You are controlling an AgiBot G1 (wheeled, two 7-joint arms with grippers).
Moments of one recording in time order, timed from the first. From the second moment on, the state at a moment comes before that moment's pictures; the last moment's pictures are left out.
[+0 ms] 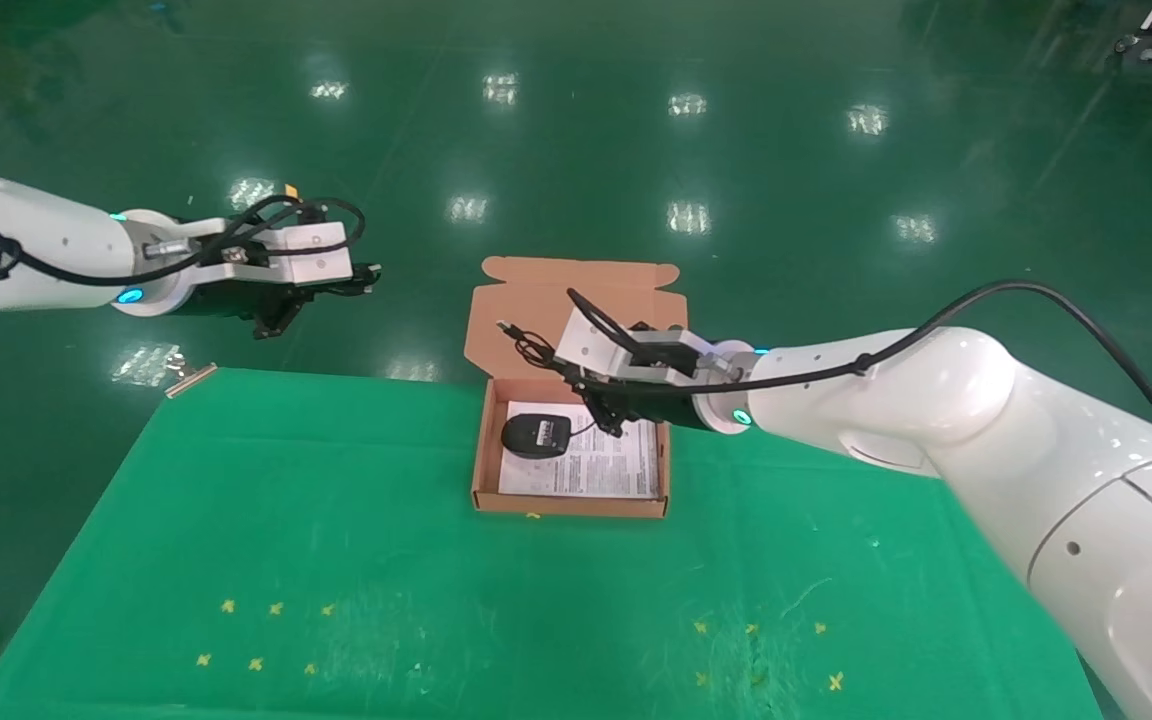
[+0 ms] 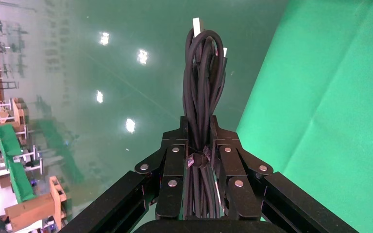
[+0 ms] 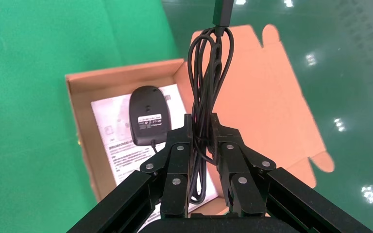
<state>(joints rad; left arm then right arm) -1.78 1.09 0.97 -0.79 2.20 0.89 -0.40 1.67 -1.37 -1.27 0.44 -1.20 -0.59 -0.07</state>
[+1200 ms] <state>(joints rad) -1.72 1.13 0.97 -0.79 2.16 0.85 -0.36 1.69 -1.28 -1.37 0.51 -1.16 -0.62 -0.01</state>
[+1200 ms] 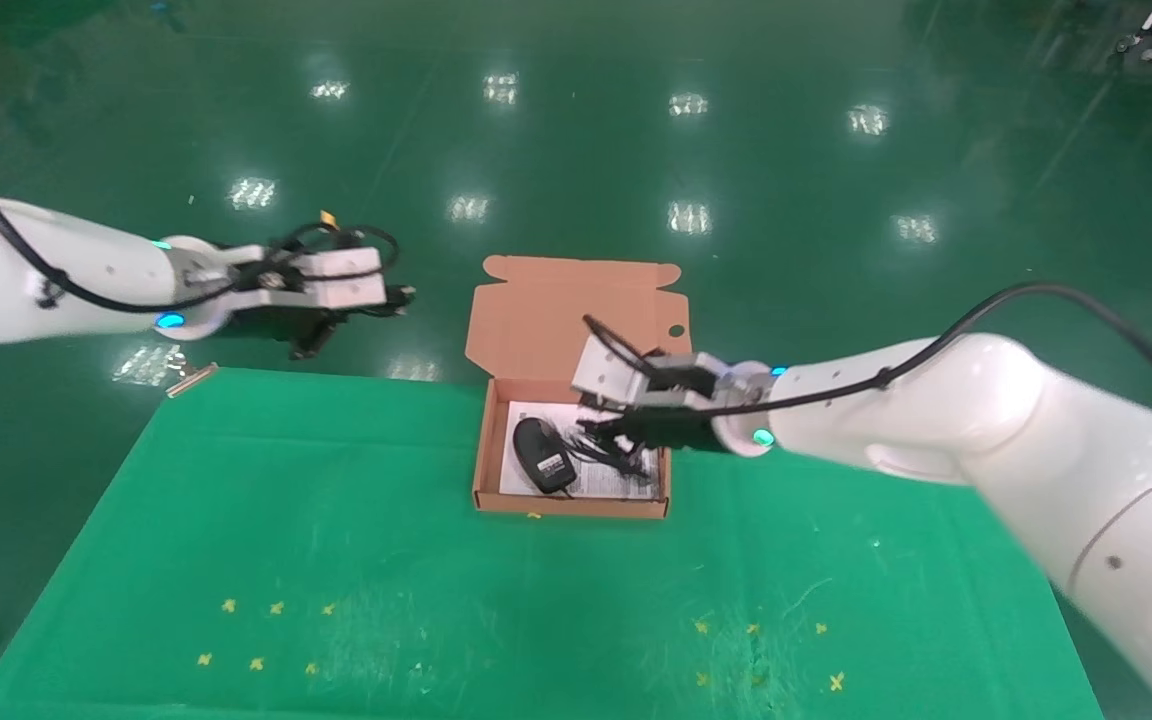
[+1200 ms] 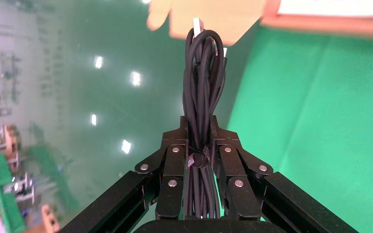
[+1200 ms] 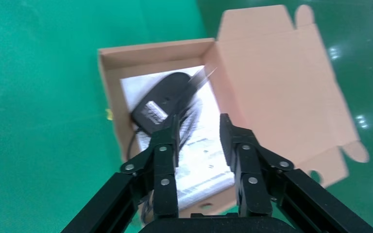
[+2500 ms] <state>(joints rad) -1.53 1.37 1.15 -0.67 1.83 0.51 0.03 1.82 -0.73 -1.50 1.16 -1.42 -0.54 0.39</state>
